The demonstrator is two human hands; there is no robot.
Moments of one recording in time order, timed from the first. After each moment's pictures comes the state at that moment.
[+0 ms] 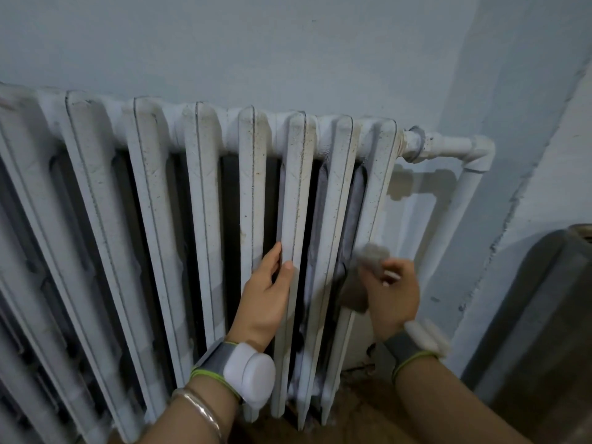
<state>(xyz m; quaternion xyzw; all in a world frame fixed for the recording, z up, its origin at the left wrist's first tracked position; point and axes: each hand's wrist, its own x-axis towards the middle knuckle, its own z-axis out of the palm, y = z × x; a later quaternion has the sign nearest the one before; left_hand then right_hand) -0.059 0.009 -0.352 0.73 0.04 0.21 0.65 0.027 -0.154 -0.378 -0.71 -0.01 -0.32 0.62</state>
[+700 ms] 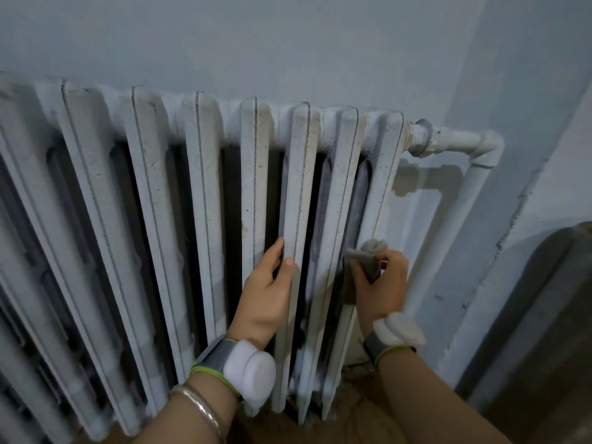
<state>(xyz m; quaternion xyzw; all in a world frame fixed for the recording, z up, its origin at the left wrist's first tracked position) -0.055 0.011 -0.356 0.73 0.03 0.22 0.65 0.031 -0.141 -0.382 -0.73 -0.12 -0.36 0.57</state>
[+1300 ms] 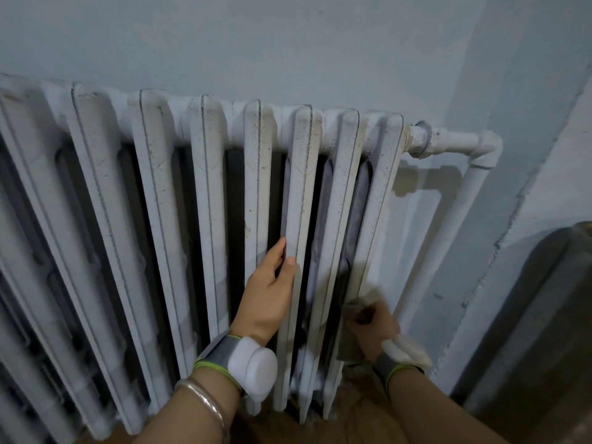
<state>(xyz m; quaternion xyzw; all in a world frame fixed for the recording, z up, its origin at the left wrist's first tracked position) -0.058 0.013 -0.356 0.74 0.03 0.21 0.64 0.024 -0.161 -0.440 -0.90 0.01 -0.08 0.42</state>
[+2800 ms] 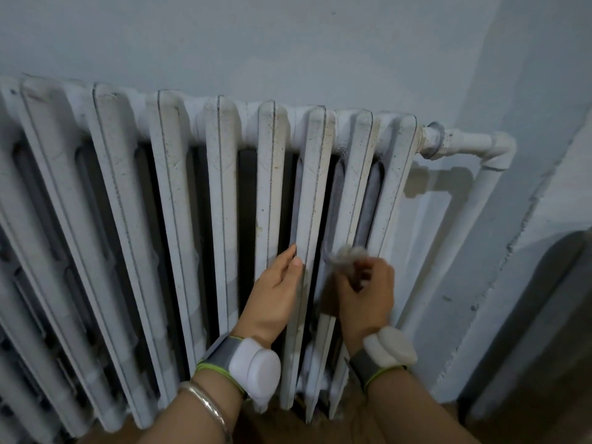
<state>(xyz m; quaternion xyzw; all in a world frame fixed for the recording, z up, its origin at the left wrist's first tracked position) -0.068 0.020 -0.353 0.76 0.03 0.18 0.63 -0.011 -0.105 -0.382 -0.74 -0.11 -0.32 0.58</state>
